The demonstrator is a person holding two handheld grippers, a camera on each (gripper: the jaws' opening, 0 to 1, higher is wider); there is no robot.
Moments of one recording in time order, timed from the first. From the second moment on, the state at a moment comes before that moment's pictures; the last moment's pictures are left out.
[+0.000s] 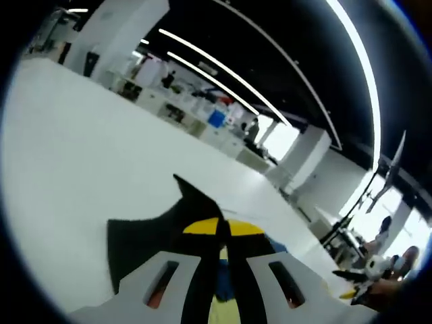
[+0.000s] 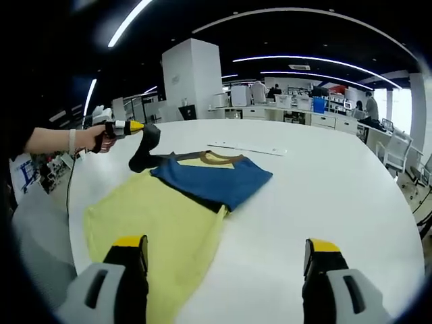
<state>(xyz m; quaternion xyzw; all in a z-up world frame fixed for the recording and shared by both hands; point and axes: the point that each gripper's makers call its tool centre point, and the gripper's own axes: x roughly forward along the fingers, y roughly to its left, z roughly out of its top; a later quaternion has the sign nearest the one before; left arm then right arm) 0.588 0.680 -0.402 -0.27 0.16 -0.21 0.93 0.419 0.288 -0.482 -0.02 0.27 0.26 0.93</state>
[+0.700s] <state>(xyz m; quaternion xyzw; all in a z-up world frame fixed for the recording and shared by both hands) 0.594 0.566 -0.377 -0.30 0.16 -0.29 0.89 0.413 0.278 -0.484 -0.01 0.26 0.25 0.93</state>
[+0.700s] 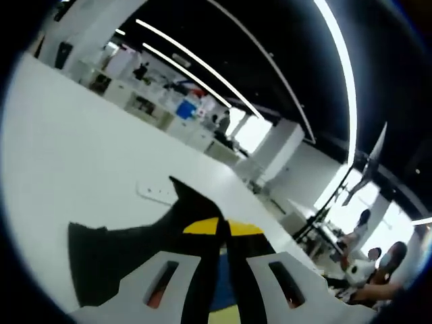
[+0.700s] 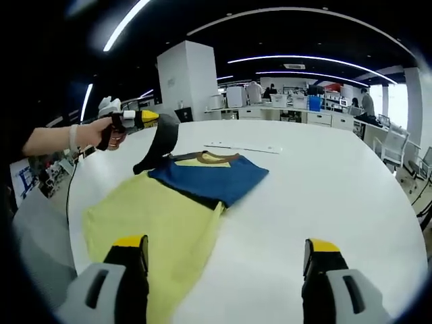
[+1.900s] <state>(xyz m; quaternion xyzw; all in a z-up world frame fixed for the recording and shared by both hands) 0.567 0.421 -0.438 -0.30 0.23 -0.38 0.85 0.403 0.250 -0.493 0.01 0.27 0.22 0.94</state>
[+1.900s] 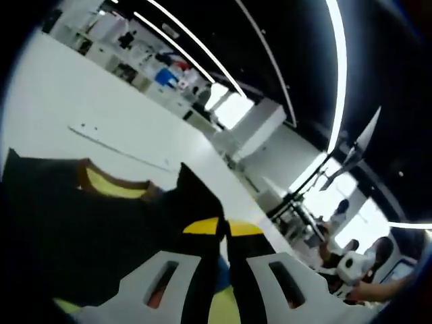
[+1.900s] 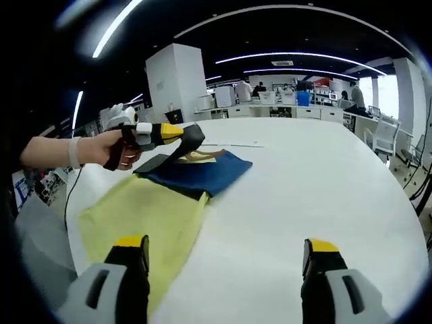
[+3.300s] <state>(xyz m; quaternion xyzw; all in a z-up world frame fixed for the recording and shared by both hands) 0.545 0.370 -0.513 -0.28 0.33 -0.39 0.81 0.389 0.256 -0.507 0.04 0.29 0.21 0.93</state>
